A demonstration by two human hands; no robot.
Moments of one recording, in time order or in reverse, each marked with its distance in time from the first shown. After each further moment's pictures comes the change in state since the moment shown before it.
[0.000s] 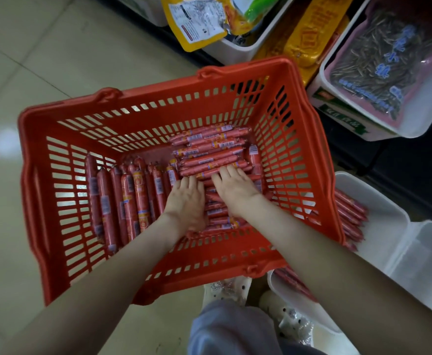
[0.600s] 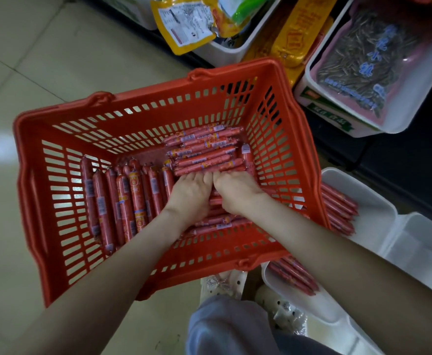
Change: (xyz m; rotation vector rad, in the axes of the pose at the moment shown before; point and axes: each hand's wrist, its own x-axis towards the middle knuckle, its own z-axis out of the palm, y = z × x) left_hand -0.001 0.007 -0.028 -0.248 0.184 0.080; right_hand -0.024 0.006 -0.033 0.074 -0.001 0.043
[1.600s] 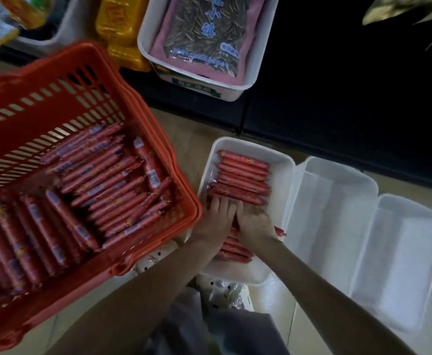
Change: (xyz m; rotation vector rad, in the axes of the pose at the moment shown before) left_hand 0.018 0.241 0.089 0.150 0.121 0.416; right_hand -0.181 0.118 0.186 0.316 0.274 0.535
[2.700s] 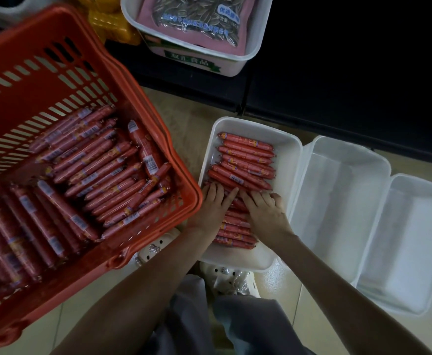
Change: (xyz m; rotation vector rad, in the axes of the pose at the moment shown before) left_hand -0.012 -0.015 0.056 0.205 0.129 0.106; right_hand -0.020 0.025 0.031 -0.127 0.081 -0.047
